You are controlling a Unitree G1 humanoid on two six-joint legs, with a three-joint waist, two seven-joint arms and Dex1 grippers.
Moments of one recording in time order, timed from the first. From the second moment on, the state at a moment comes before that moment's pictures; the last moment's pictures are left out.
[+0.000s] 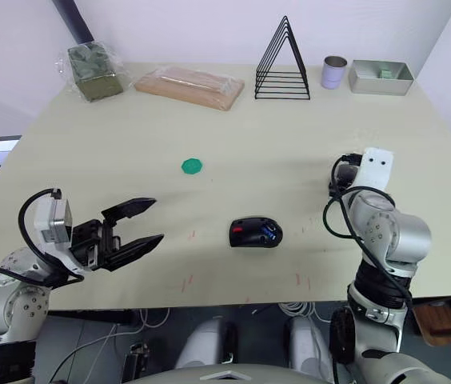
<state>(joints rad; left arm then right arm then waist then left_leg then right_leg) 0.06 0.65 0.36 -0.18 -0.76 0.24 -1.31 -0.53 -0.02 -0.33 -0.38 0.25 1.36 -0.35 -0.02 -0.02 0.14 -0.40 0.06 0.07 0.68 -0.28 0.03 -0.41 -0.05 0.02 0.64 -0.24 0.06</state>
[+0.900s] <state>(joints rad) 0.08 0.66 0.36 -0.18 -0.77 0.24 -1.32 -0.55 0.04 -0.31 -0.24 0.12 1.21 -0.31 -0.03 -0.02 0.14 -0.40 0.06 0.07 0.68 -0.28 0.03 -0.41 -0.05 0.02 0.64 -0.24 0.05</state>
